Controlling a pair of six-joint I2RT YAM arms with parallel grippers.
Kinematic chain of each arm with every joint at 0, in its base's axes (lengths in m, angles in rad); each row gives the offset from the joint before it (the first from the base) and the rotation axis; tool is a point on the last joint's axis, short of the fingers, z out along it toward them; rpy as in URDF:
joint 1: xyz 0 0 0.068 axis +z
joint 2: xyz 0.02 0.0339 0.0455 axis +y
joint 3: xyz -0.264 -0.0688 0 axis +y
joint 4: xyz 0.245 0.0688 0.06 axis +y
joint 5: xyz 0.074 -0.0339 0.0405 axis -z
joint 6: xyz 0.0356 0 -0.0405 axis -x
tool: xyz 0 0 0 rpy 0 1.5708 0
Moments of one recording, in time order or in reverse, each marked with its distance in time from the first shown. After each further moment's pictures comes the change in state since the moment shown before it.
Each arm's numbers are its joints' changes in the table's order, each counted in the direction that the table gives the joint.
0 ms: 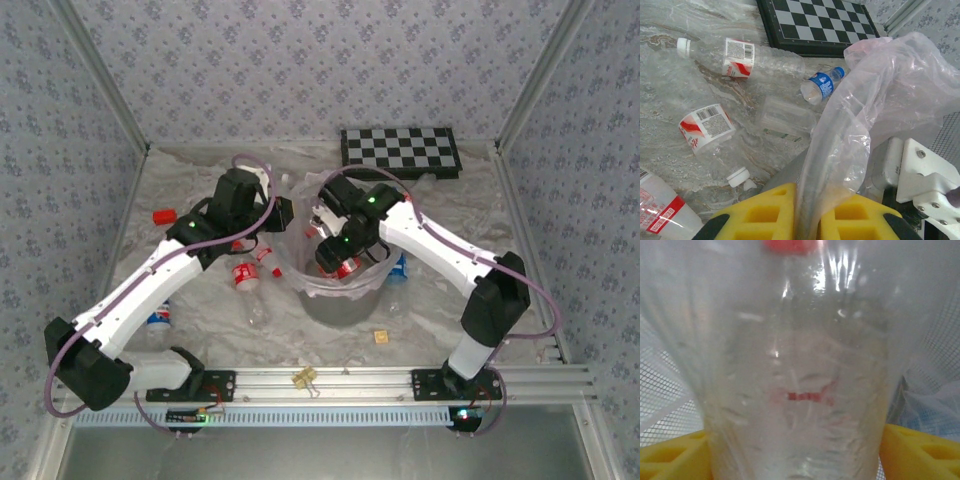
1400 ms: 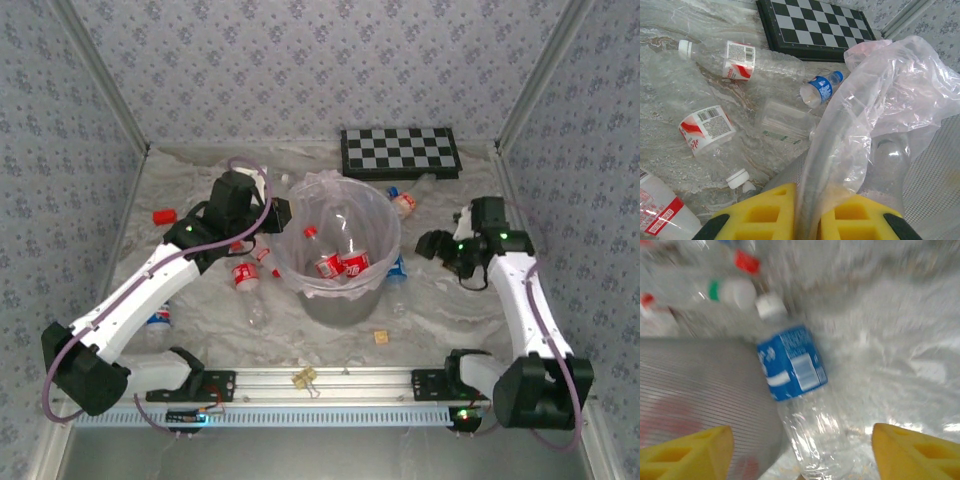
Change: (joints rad) left arm 0.012 -0.026 0.037 -0.034 0.008 0.007; right arm -0.808 -0.541 0.645 -0.186 -0.344 -0.313
